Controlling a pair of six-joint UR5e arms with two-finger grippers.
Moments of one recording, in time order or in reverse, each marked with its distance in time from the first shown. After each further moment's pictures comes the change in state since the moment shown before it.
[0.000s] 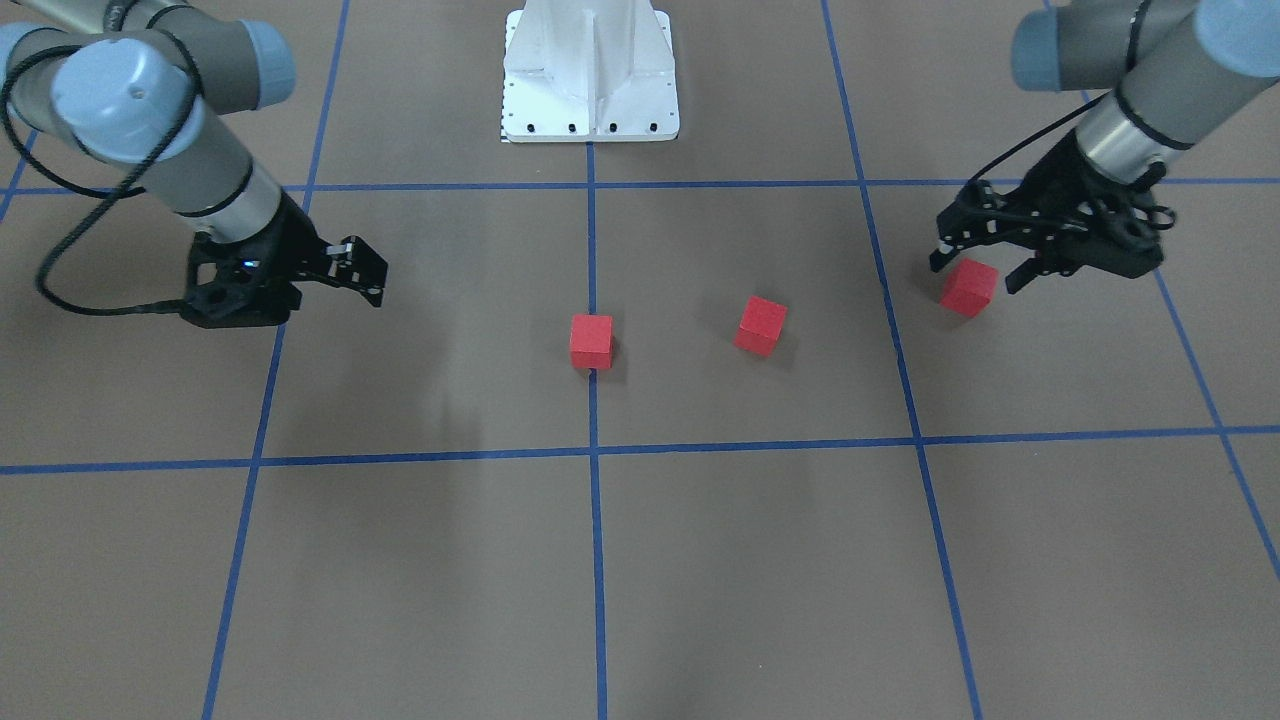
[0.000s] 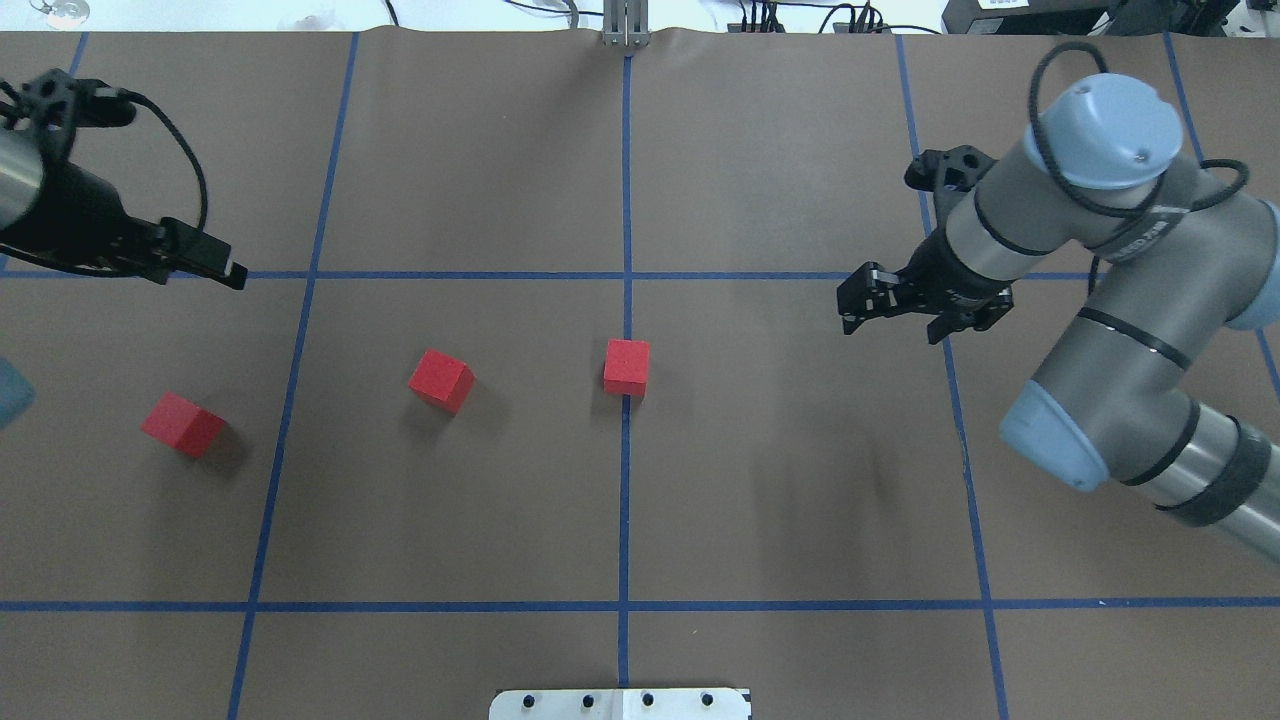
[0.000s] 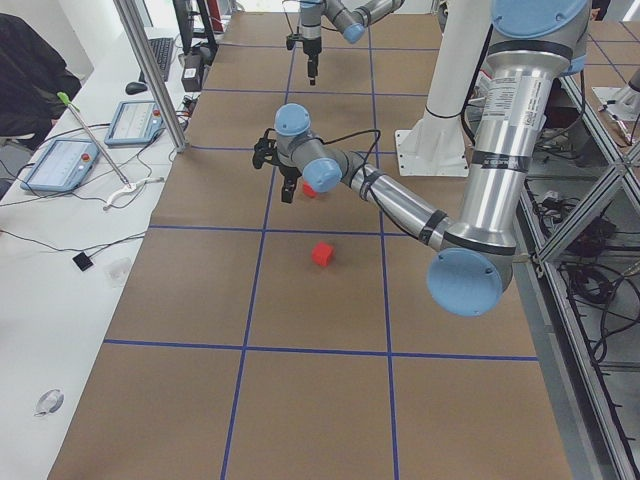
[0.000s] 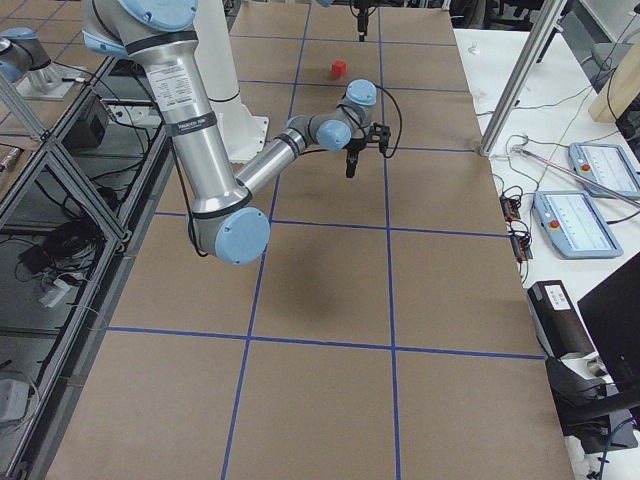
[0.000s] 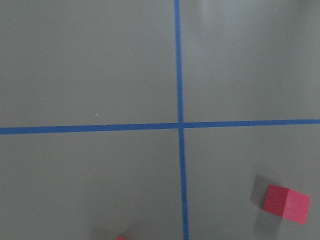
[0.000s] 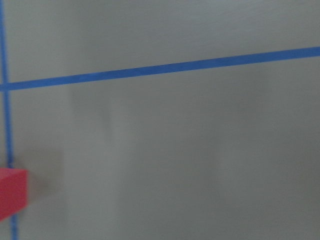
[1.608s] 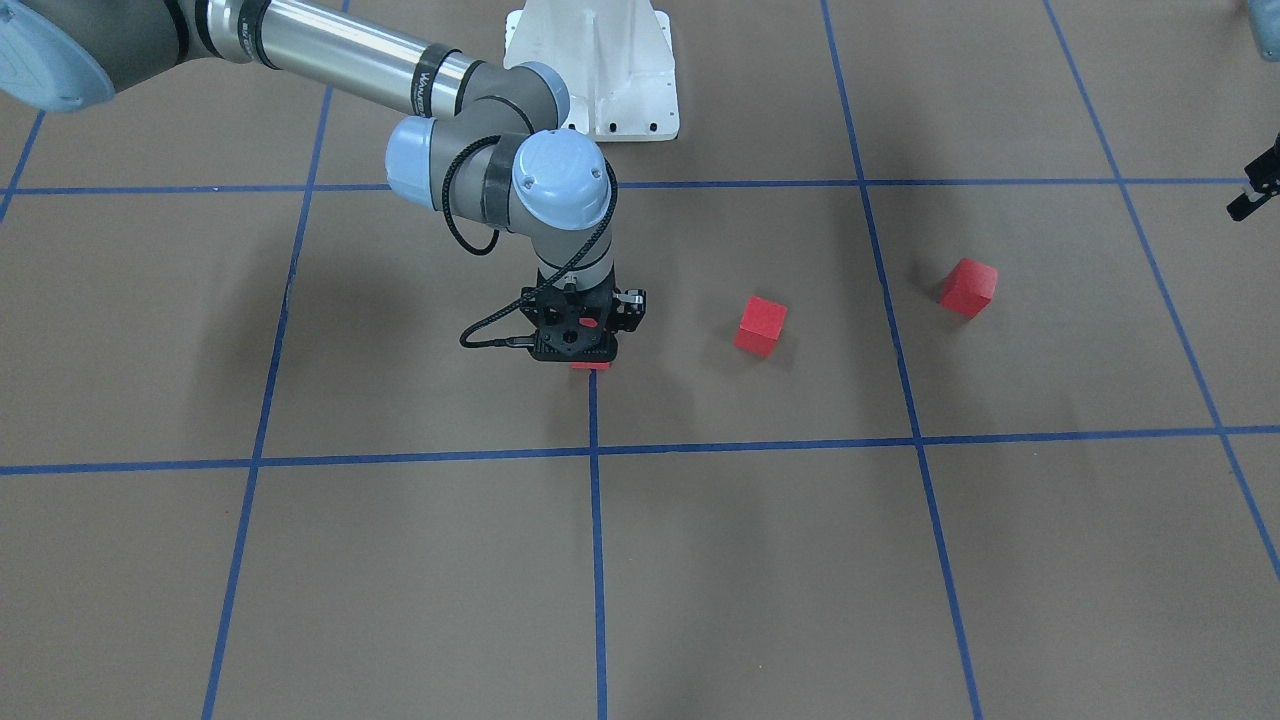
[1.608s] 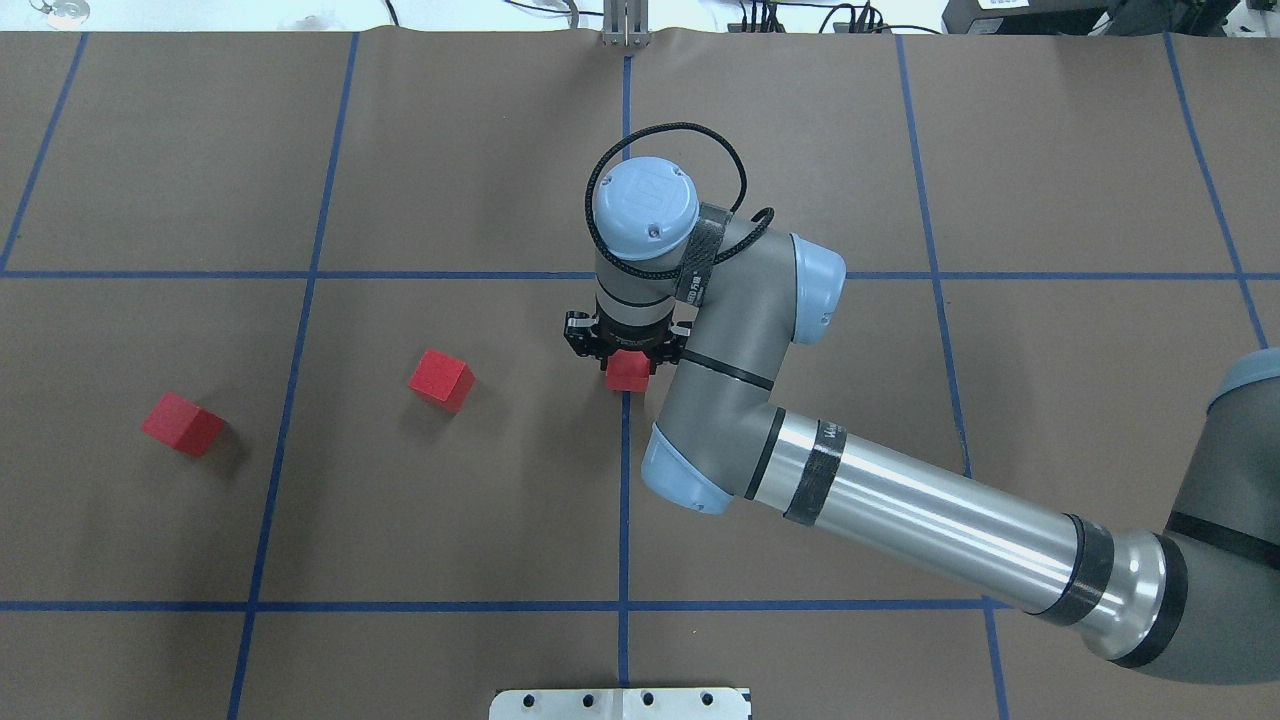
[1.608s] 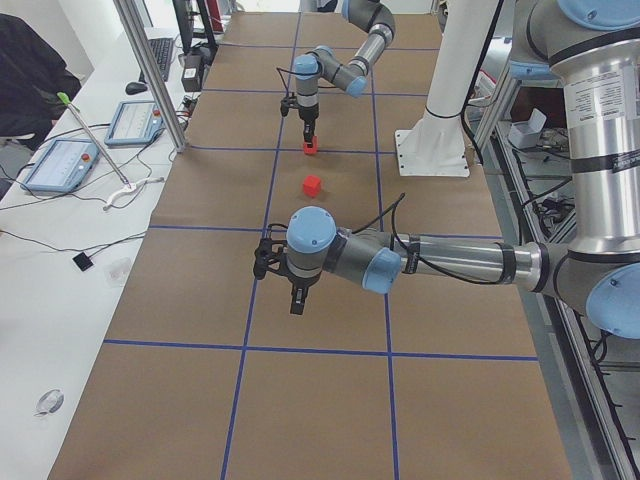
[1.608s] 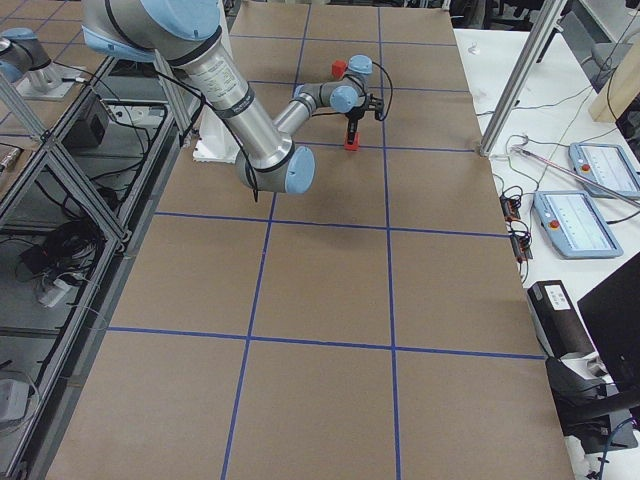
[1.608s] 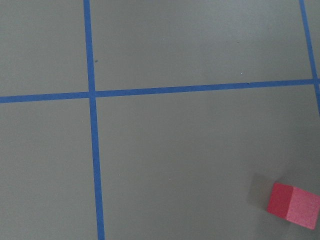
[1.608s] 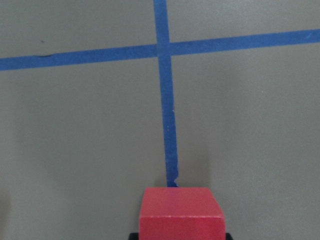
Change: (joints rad) left arm -0.529 0.400 0.092 -0.027 -0.205 0.525; right arm -0.305 0.594 -0.533 -0.004 -0.247 0.274
